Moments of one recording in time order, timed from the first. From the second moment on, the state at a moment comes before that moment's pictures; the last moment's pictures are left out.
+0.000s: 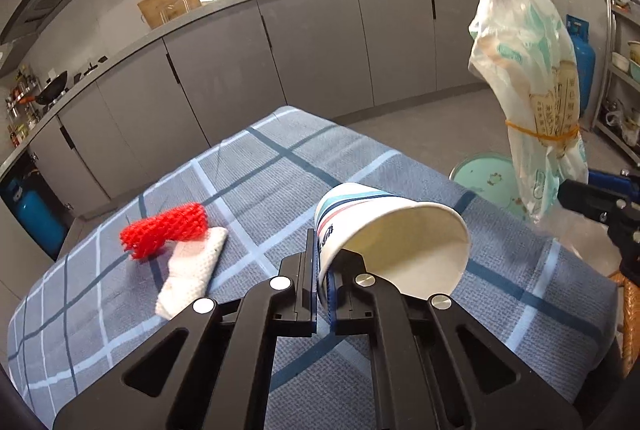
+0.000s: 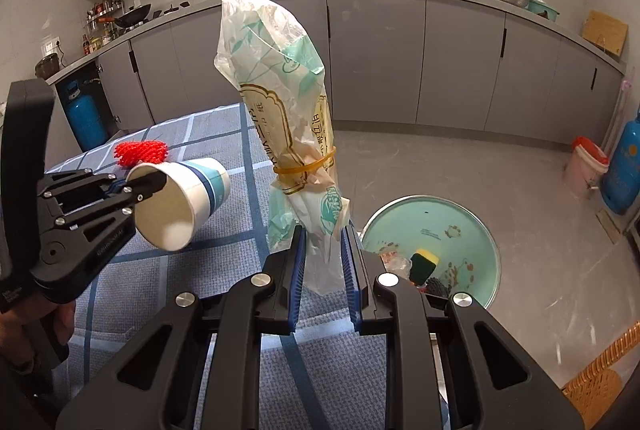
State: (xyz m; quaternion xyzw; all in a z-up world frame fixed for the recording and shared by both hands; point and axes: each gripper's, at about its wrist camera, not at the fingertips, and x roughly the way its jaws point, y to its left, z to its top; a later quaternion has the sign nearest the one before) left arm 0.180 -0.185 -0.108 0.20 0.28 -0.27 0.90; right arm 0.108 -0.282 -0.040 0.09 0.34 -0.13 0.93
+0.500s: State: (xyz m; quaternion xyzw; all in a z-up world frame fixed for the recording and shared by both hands) left arm 0.167 -0.178 -0.063 0.18 0.24 -0.26 0.91; right arm 0.089 -0.274 -0.016 0.08 0.32 -0.13 0.94
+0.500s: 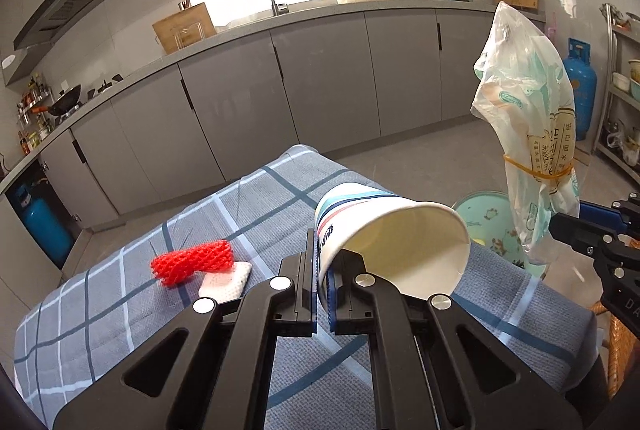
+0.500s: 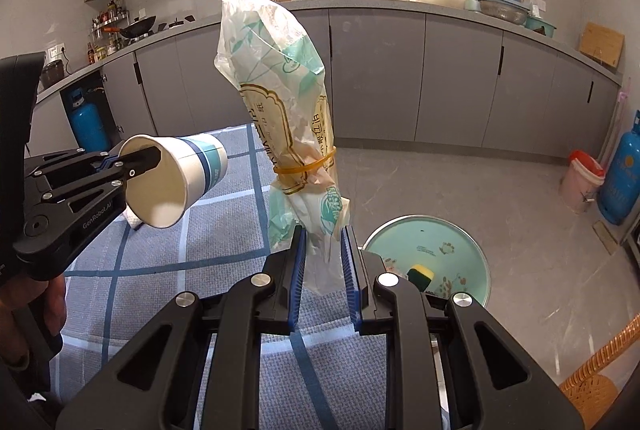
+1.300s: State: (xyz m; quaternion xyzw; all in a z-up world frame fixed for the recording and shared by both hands) left arm 0.151 -0.223 -0.033 0.19 0.19 -0.30 0.91; right arm 0.059 -0.318 -0.001 0.10 0.29 -0.19 0.93
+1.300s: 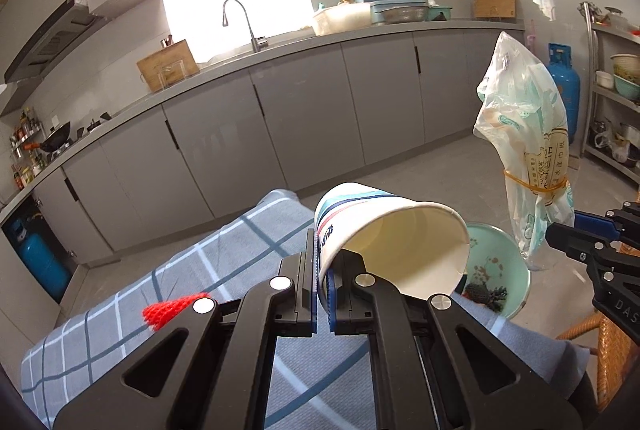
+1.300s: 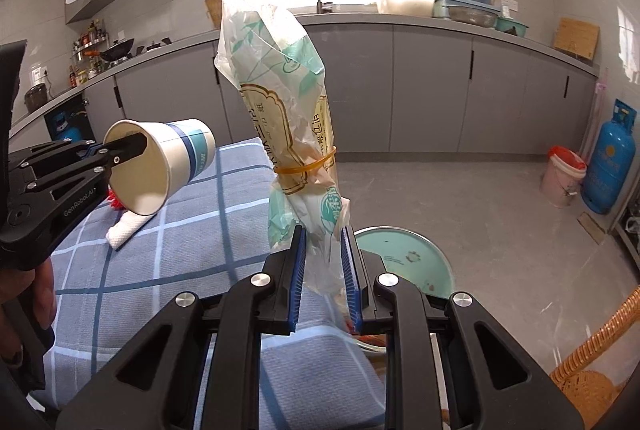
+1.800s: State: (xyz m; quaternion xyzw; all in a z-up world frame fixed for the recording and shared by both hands) left arm 0.147 -0.298 -0.042 0.21 0.18 -0.35 0.89; right arm 0.053 -0.375 -0.032 0.13 0.32 -0.22 0.91
